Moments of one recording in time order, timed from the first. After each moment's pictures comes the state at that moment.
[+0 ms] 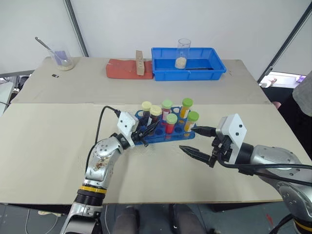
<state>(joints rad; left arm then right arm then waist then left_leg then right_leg) -0.35 0.24 -0.07 0.03 -0.24 0.04 -0.67 -0.18 -0.77 -0.09 -0.79 0.69 0.81 0.53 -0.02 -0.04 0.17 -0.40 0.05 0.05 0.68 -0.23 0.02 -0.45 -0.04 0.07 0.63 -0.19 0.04</state>
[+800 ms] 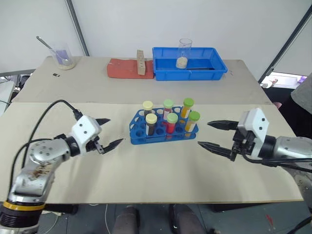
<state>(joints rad) -0.11 0.85 0.16 -0.32 -0.32 0.34 -0.87 -0.14 -0.94 -0.23 -0.52 0.61 0.56 0.91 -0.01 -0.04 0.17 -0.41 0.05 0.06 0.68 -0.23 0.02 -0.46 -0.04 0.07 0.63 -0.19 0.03</state>
